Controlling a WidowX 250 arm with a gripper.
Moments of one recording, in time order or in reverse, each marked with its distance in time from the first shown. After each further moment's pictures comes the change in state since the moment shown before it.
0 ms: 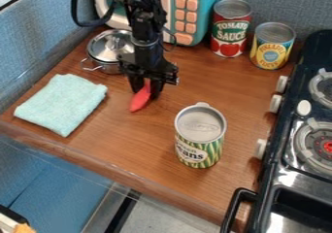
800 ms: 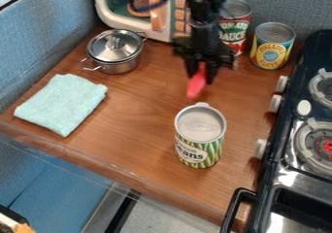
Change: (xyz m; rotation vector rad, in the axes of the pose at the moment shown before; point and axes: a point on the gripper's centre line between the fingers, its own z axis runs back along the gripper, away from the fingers) arm 0.040 -0.096 0.021 -0.083 -0.075 -0.110
